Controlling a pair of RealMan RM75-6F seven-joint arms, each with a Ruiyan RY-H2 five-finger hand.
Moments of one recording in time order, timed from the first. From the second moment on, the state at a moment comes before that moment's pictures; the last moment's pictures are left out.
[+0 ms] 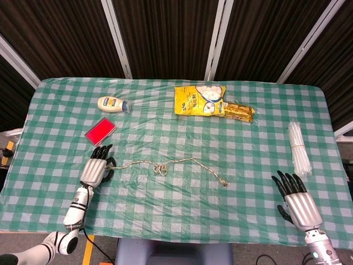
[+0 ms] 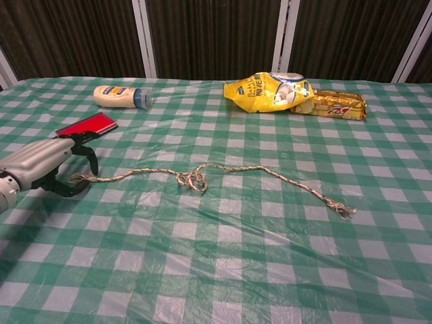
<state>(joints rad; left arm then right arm) -0.51 -1.82 -0.13 -0.88 1.39 1.08 -0.02 0.08 -1.22 -0.05 -1.55 -1.59 1.38 -0.21</state>
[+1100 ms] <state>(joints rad) -0.51 -1.81 -0.11 -0.87 1.41 1.12 -0.05 0.14 -1.27 -0.05 -1.54 -1.62 1.32 -0.22</state>
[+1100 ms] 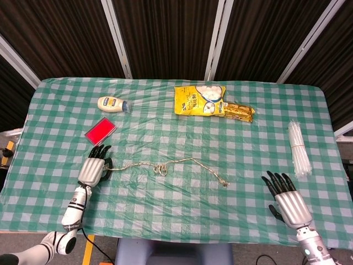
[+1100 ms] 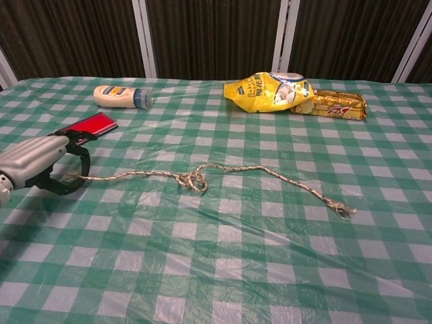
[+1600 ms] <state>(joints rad) -0.48 -1.73 -0.08 -0.96 1.43 1.16 -0.06 0.36 -1.54 0.11 -1.52 -1.45 1.08 -0.47</state>
